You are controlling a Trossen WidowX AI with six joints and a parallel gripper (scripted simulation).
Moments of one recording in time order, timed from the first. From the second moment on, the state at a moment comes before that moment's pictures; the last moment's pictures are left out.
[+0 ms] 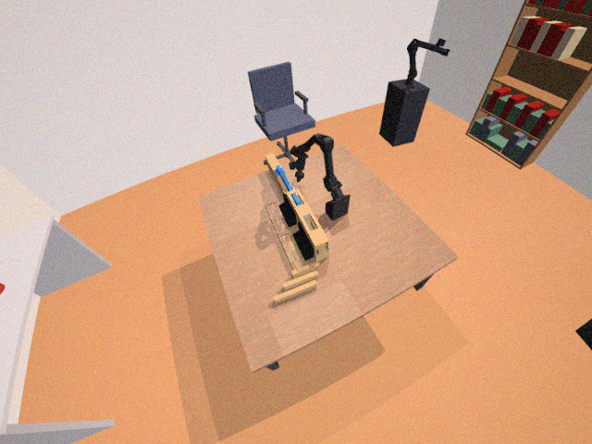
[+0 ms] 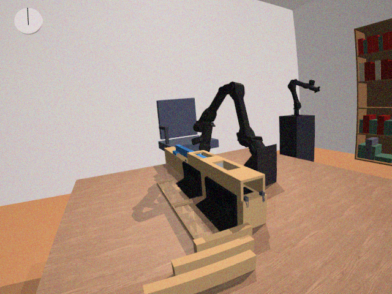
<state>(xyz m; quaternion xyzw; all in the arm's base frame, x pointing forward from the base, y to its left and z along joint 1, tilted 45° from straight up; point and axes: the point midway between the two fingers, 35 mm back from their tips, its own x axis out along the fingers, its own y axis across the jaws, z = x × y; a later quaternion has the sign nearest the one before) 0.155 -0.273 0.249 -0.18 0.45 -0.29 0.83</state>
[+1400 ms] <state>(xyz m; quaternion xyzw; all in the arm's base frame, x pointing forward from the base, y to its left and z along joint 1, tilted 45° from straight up) 0.355 -0.005 0.173 -0.22 0.43 -0.03 0.88</state>
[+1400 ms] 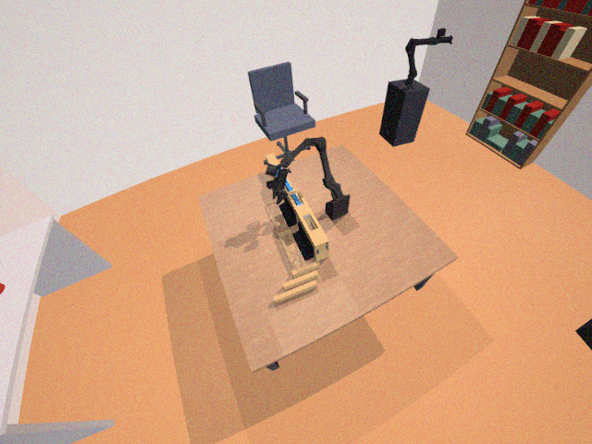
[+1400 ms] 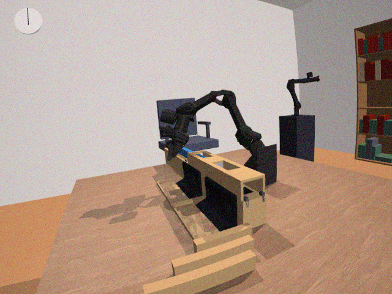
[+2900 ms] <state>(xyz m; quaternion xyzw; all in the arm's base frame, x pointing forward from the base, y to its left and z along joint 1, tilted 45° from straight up) 0.291 0.026 0.195 0.19 0.25 -0.37 0.88</state>
